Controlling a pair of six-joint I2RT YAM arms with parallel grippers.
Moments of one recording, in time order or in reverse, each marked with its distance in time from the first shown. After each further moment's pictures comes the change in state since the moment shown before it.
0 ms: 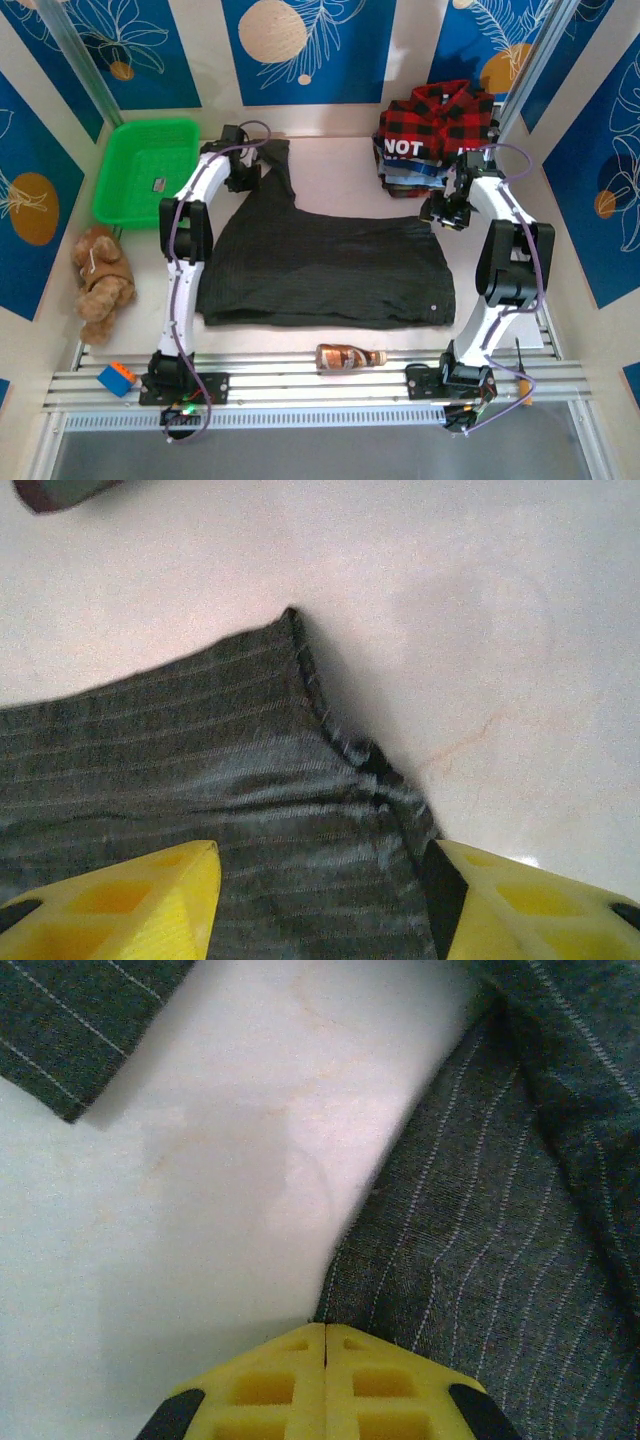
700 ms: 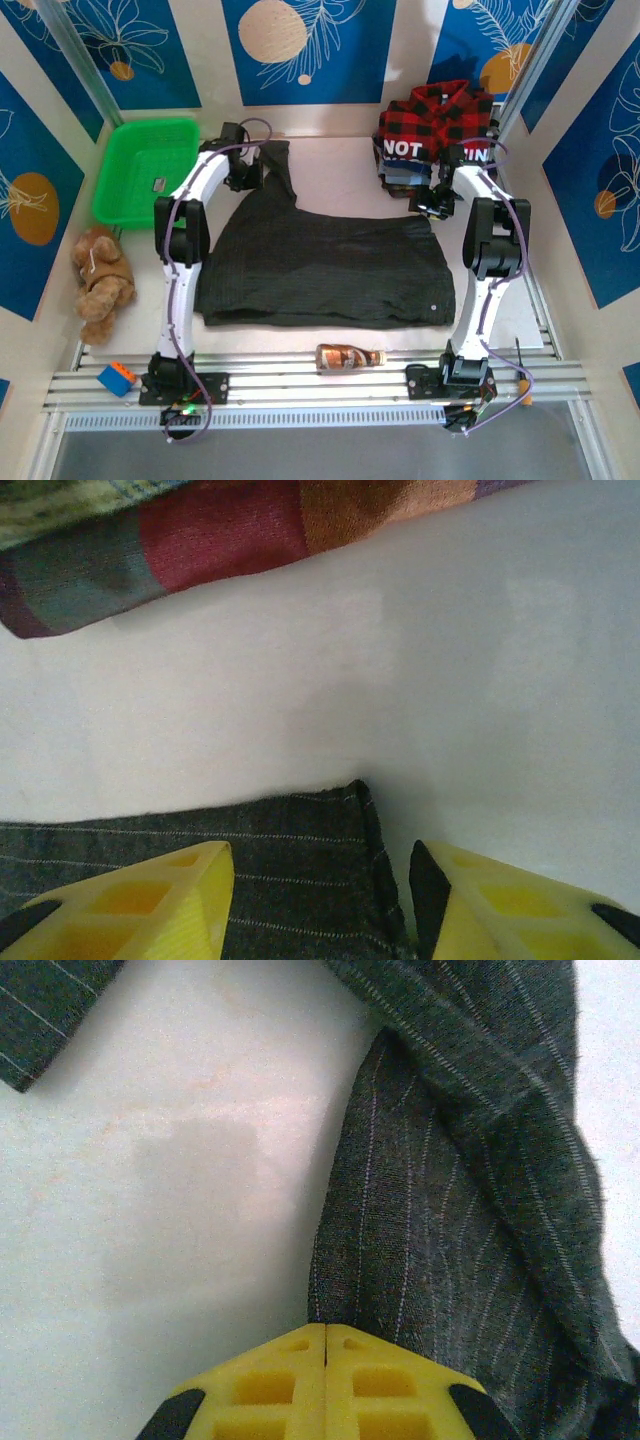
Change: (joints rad) left arm -0.009 -0.093 -0.088 0.032 0.027 0.001; right arm 0.060 0.237 0.199 0.019 0.008 -0.003
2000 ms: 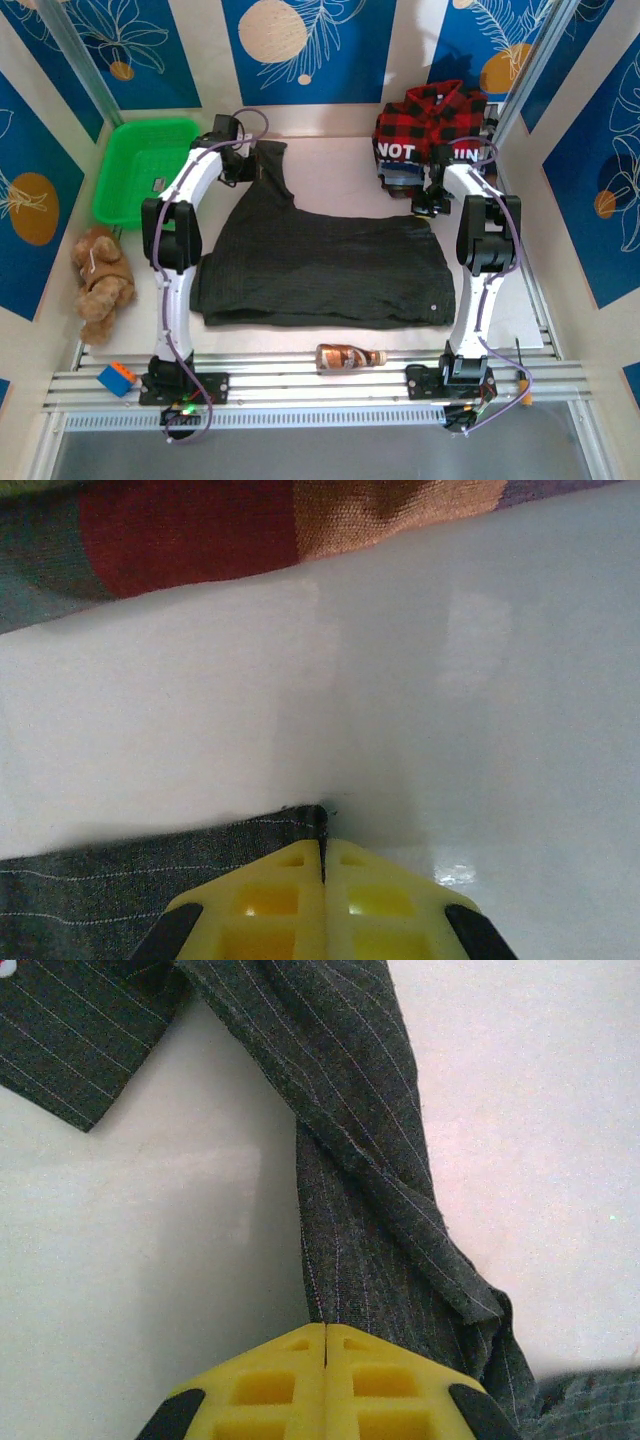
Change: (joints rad) left arm 0.002 -0.162 -0.140 0.068 0.000 0.023; right arm 0.043 0.047 0.047 -0.026 0.135 -0.031
